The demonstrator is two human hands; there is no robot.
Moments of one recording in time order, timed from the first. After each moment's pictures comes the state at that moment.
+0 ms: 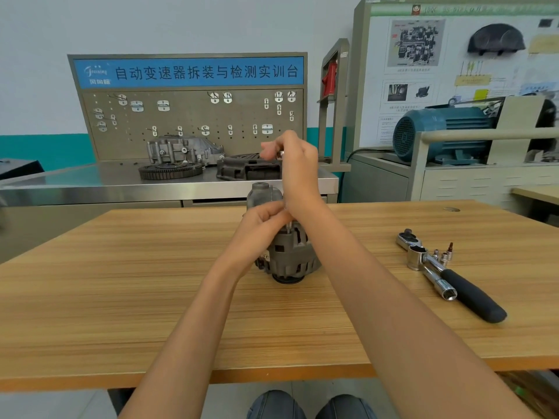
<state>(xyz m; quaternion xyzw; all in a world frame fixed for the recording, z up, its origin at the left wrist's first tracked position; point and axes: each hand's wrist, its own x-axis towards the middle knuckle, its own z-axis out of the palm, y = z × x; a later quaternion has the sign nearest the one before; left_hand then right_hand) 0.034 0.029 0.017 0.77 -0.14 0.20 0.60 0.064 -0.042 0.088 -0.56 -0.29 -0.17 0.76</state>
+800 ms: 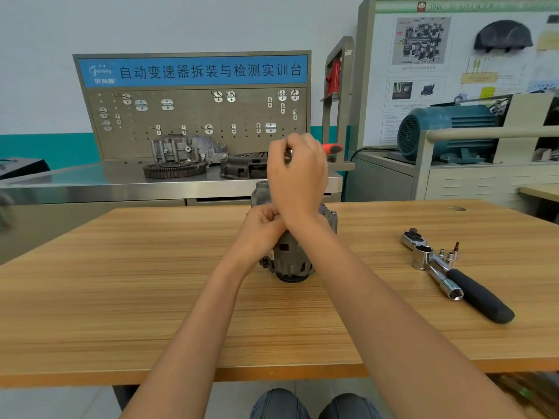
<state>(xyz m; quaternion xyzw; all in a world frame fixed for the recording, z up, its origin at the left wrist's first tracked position) 0.031 0.030 0.016 0.77 -0.13 0.21 0.59 0.061 -0.032 0.073 -0.63 -0.25 -0.47 0.57</state>
